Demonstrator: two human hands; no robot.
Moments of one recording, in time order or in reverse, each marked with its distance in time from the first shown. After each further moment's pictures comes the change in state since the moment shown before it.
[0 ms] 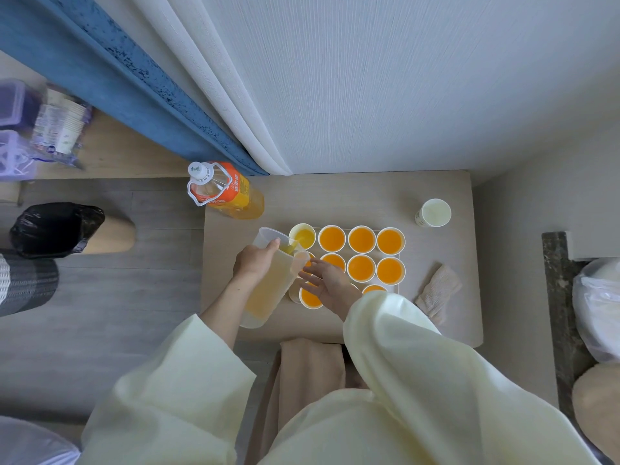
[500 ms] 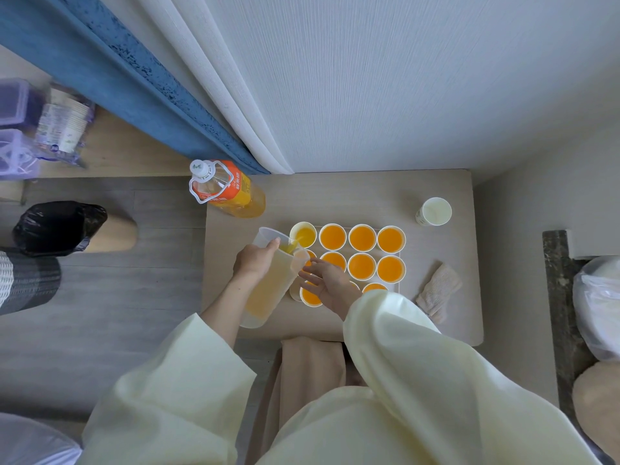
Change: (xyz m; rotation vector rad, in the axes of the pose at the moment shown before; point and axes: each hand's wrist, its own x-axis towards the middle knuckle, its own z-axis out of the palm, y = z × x) left_hand -0.007 -0.001 -0.001 0.009 0.002 0.001; right_hand -0.006 0.002 0.000 -0.003 -0.002 -0.012
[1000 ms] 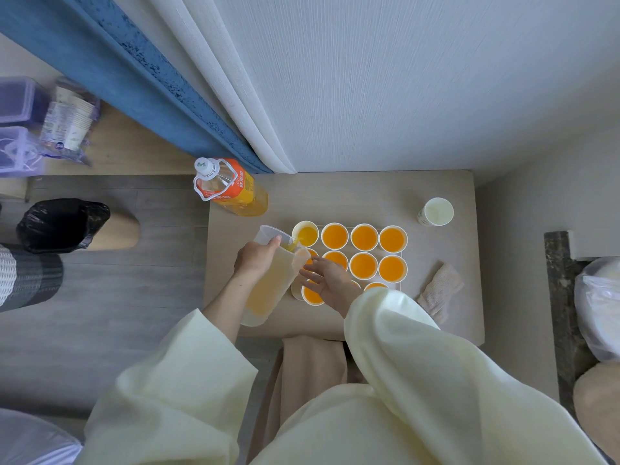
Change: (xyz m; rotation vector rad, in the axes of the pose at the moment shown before) left_hand -0.002 0.000 -0.005 -0.004 0.006 -0.002; right_hand -0.002 0.000 0.003 -0.002 -0.008 0.010
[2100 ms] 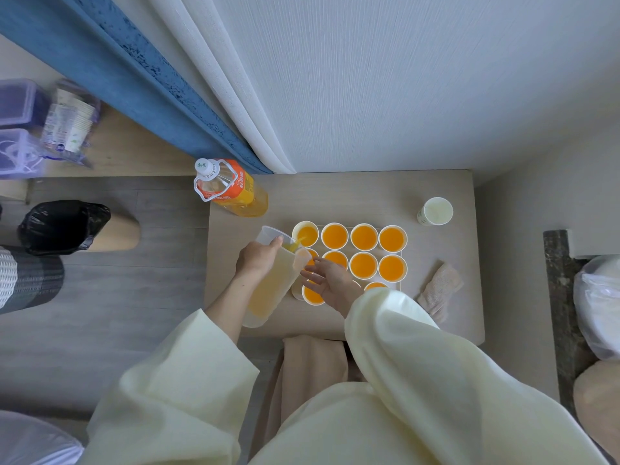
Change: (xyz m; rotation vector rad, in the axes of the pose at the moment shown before) left_hand -0.004 0.003 0.001 0.017 0.009 0.005; right_hand -0.005 -0.001 0.000 0.013 0.025 0.013
